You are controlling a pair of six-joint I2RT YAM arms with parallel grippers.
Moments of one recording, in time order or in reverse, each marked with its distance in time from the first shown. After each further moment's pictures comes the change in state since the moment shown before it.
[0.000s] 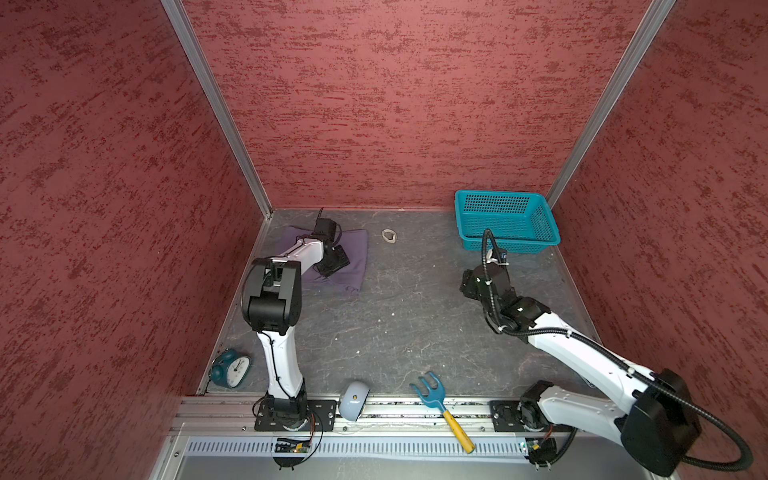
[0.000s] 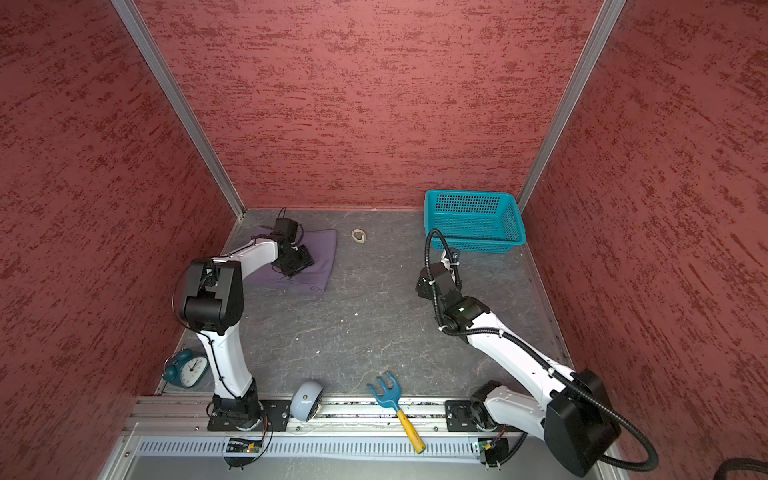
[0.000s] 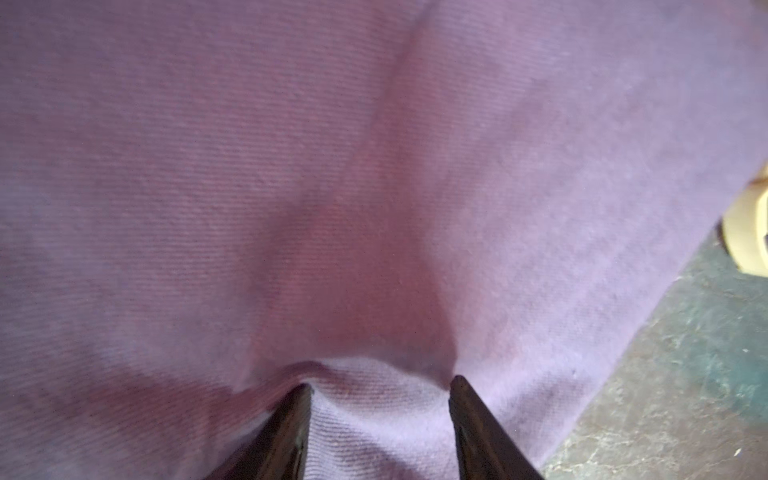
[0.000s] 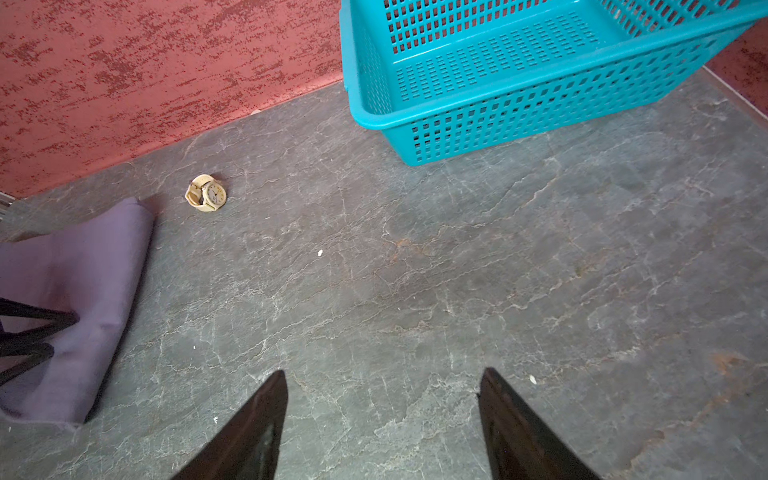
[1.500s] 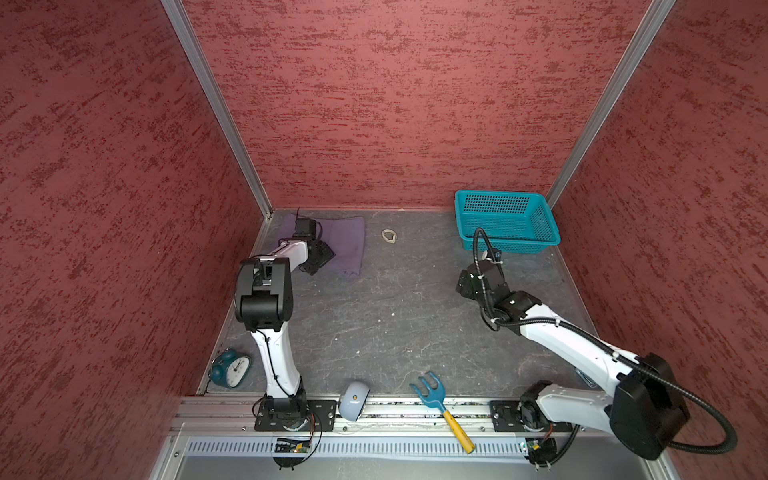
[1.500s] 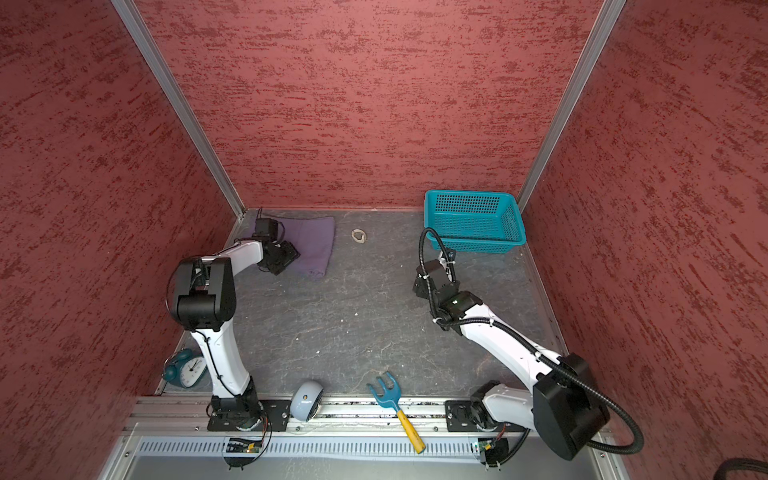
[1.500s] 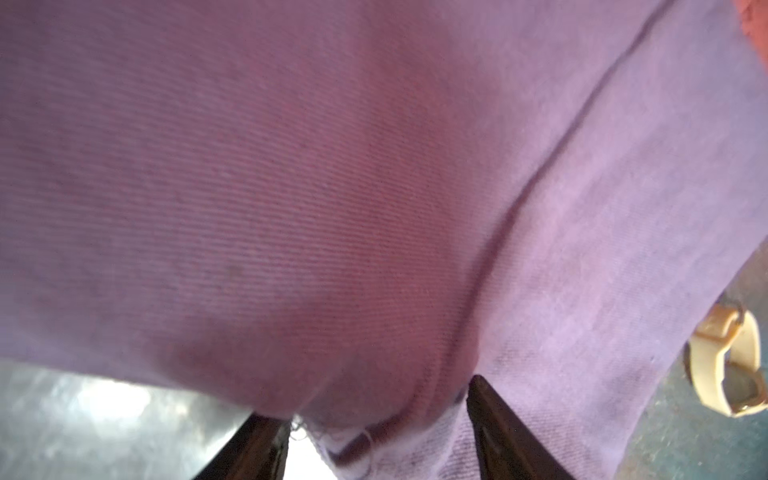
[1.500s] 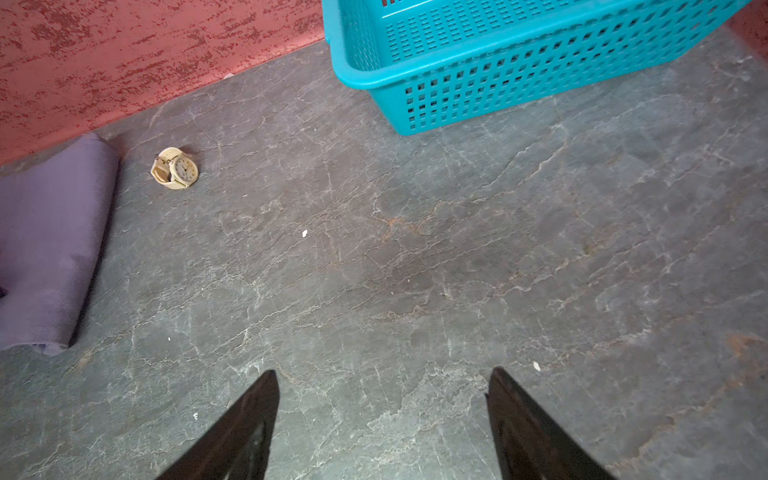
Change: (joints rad) left arm 0.146 0.034 -0.017 0.146 0.015 -0.069; right arm -0.021 0.104 0.038 -0.027 -0.033 0.026
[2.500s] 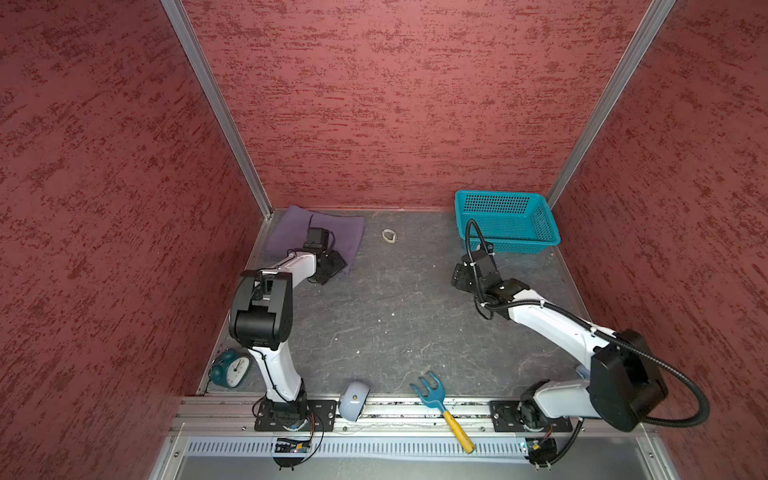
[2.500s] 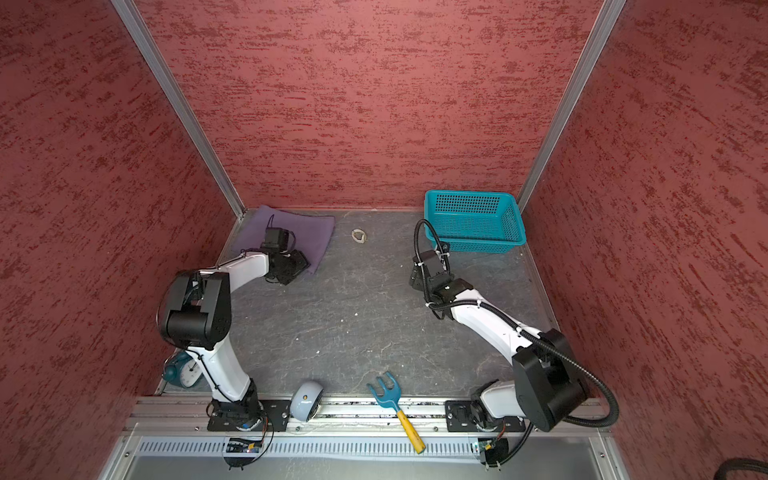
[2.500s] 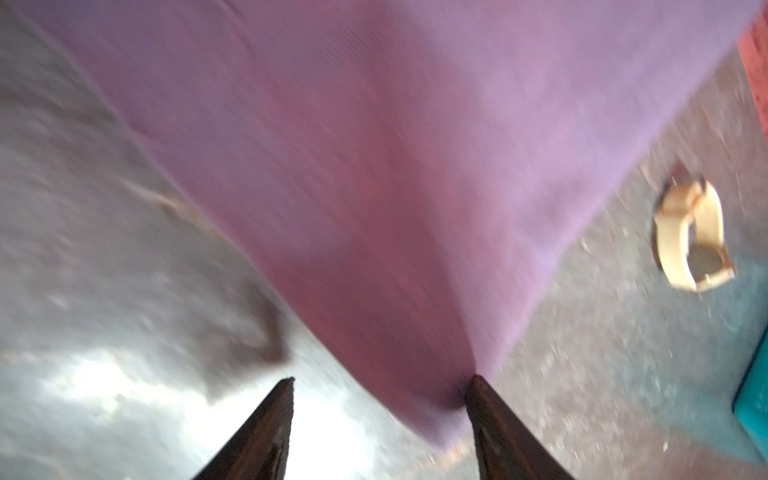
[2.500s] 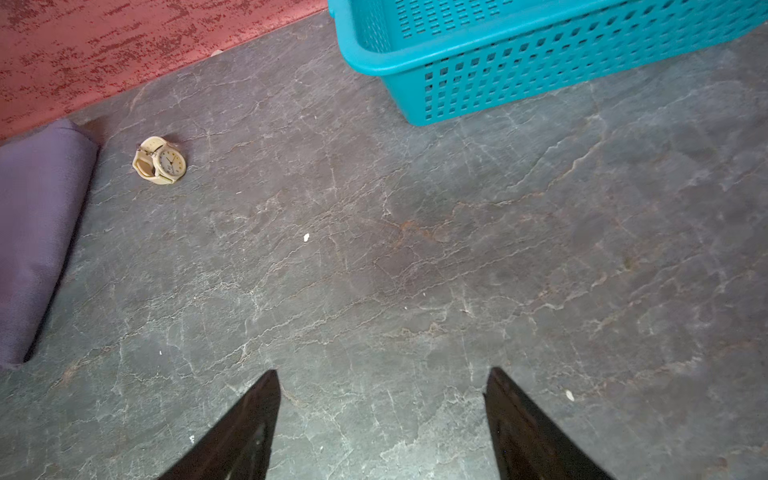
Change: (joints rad) left arm -0.145 -0.201 -0.225 0.039 0.005 -0.053; right arm -0.047 0.138 0.088 0.015 -0.073 -0.017
